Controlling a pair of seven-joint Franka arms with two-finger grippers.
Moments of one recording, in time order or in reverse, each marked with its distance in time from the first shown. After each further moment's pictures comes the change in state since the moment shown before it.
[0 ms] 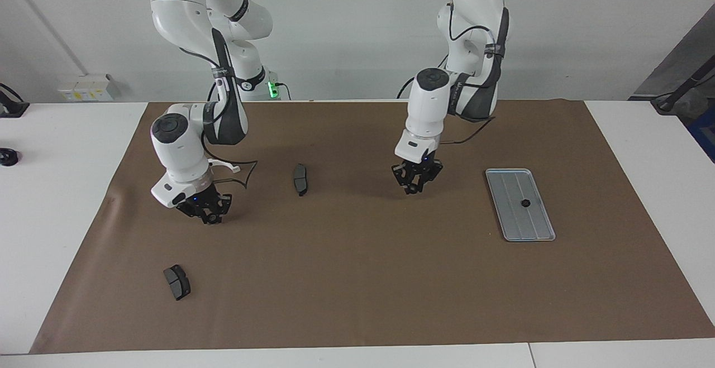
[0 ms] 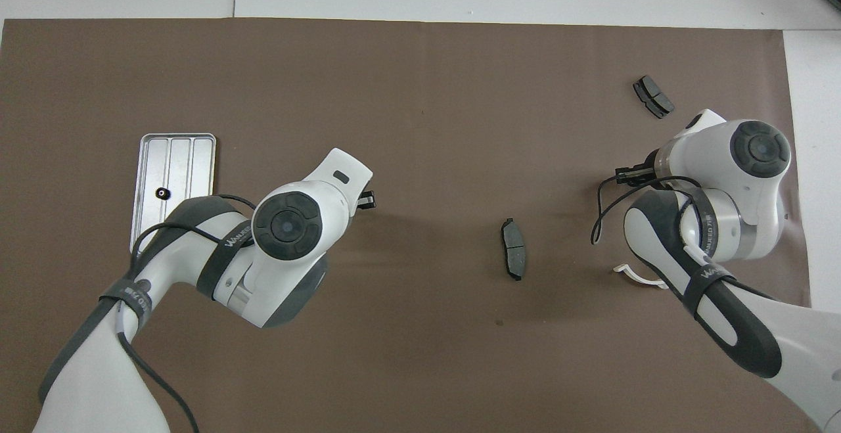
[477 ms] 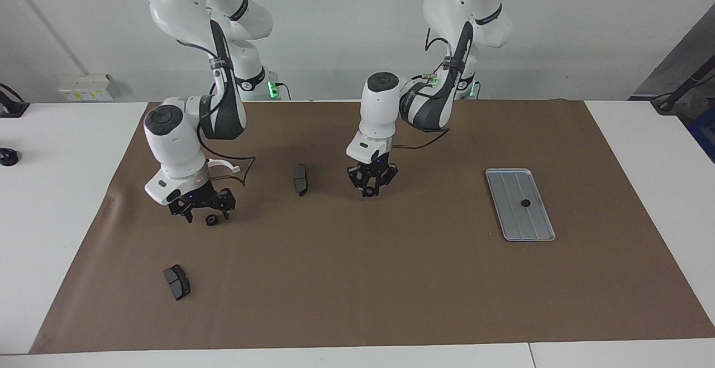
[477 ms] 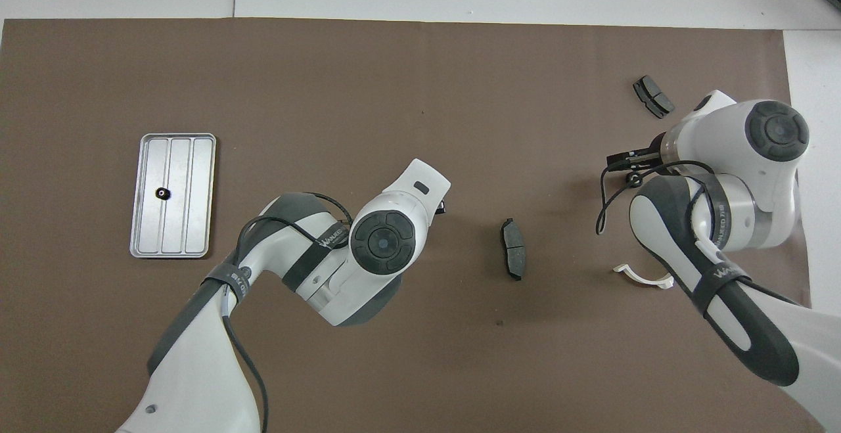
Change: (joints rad) left arm -0.134 0.154 -0.001 0.147 0.016 0.098 -0.101; right arm 0.000 -0.042 0.042 0.095 0.007 -0.119 0.022
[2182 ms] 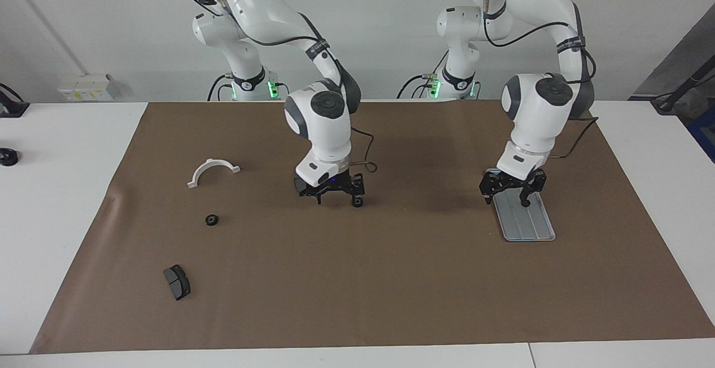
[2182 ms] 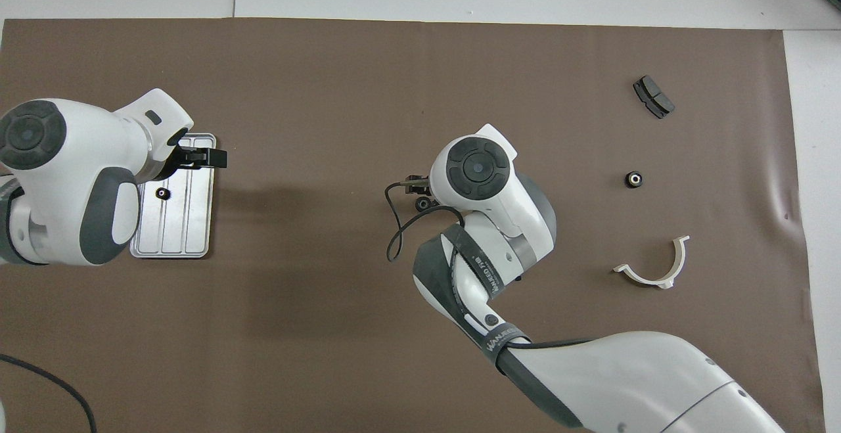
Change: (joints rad) left arm 0.597 -0.197 0.029 -0.092 -0.197 -0.228 0.921; right arm 0.456 0.208 0.089 0.226 -0.047 -0.032 0.685
